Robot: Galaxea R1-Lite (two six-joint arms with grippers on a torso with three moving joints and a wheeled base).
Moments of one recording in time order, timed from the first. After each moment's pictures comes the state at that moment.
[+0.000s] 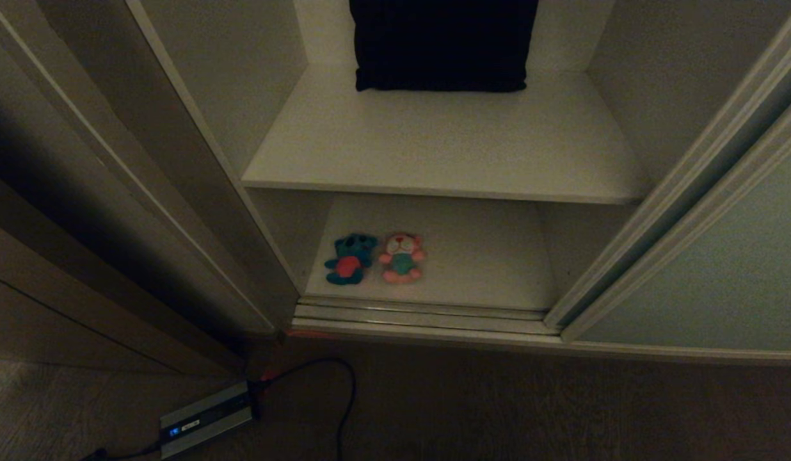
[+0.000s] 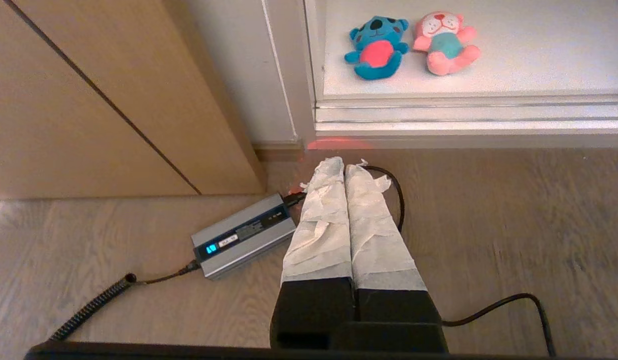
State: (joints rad) left arm -0.03 0.00 0.00 0.00 -0.01 0.10; right arm -0.01 0.00 0.00 0.01 0.02 -0.02
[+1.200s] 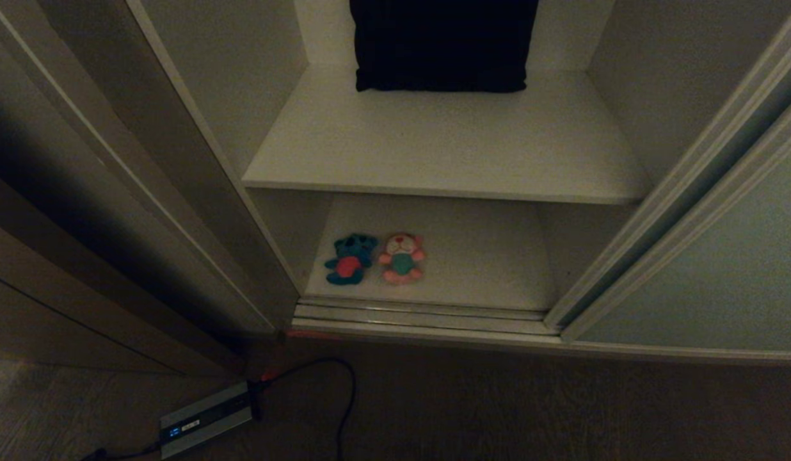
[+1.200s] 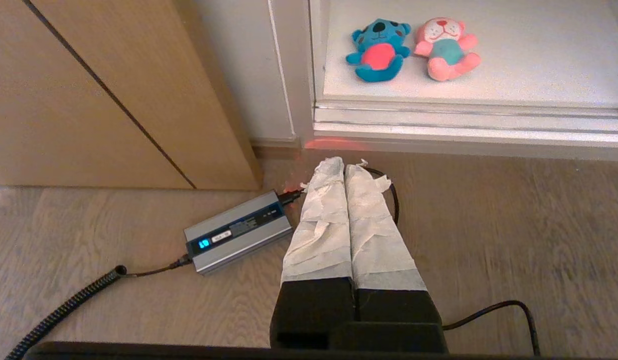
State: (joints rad) left arm -0.03 0.00 0.00 0.00 -0.01 0.05; right arm -0.01 0.14 -0.61 0.48 -0.05 0.03
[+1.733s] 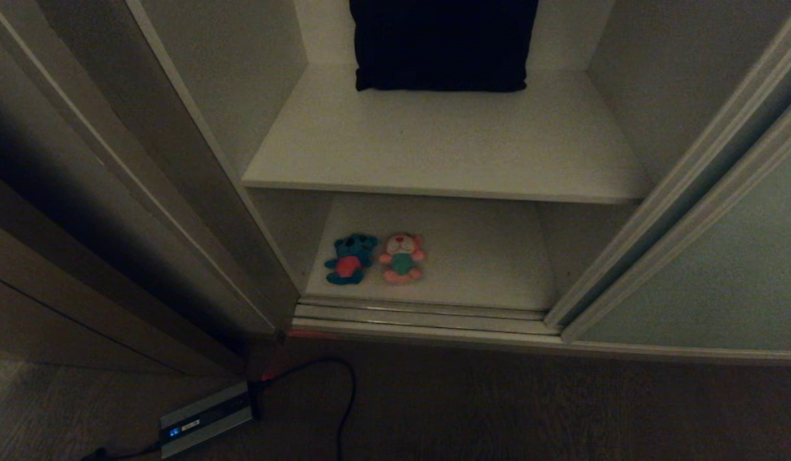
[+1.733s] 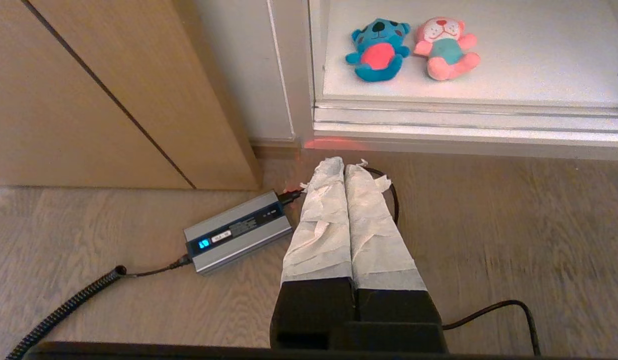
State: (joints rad) left arm -0.03 0.00 0.00 0.00 -0.01 0.05; right arm 0.03 0.47 -0.91 0.50 -0.22 0.24
